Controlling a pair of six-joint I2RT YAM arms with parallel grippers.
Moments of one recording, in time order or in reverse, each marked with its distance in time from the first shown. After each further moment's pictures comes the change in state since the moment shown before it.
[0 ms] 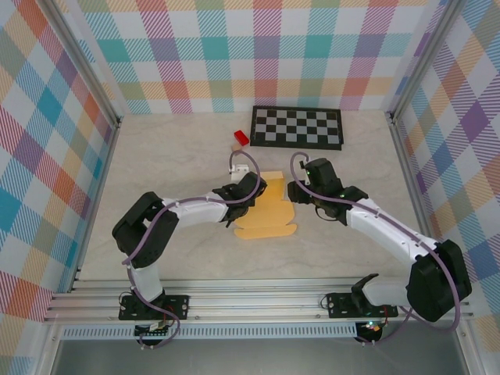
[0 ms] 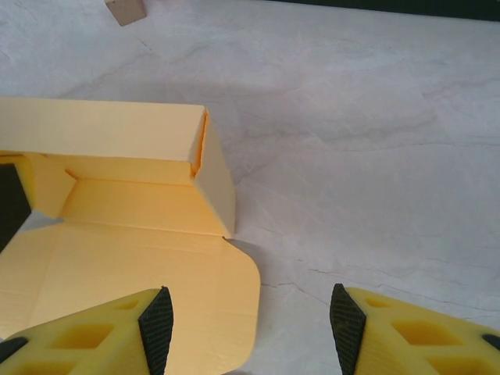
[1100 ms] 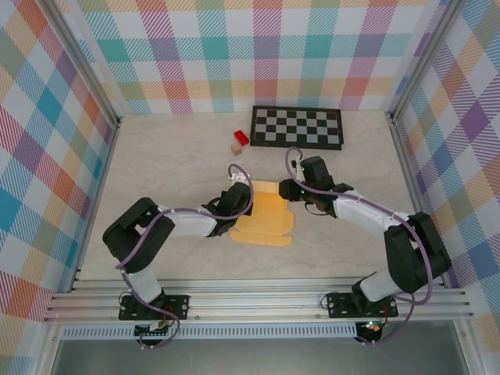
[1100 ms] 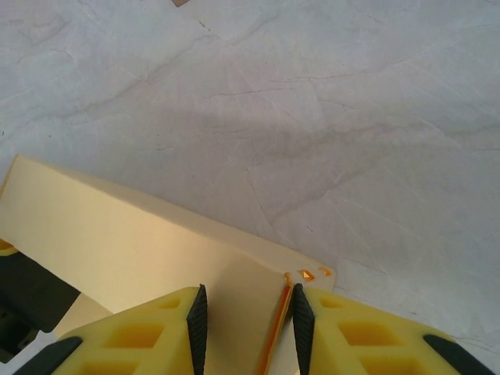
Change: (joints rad) left arm 0.010 -0.081 -0.271 0.435 0.192 0.239; right arm -0.052 0.197 -0.047 0.270 -0.248 0.094
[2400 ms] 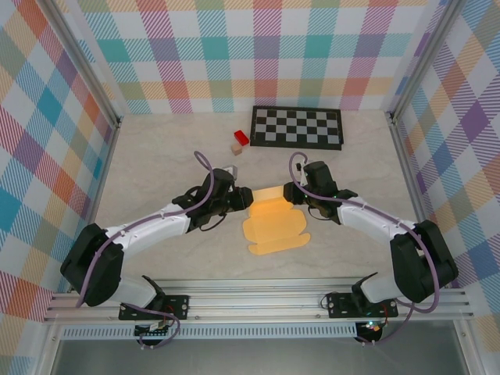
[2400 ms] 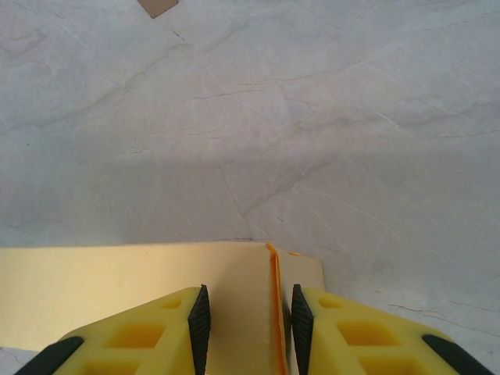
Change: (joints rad) left arm 0.074 -0.322 0.044 -0.386 0.441 -0.437; right arm 0.000 -0.058 -0.052 0.009 0.068 0.016
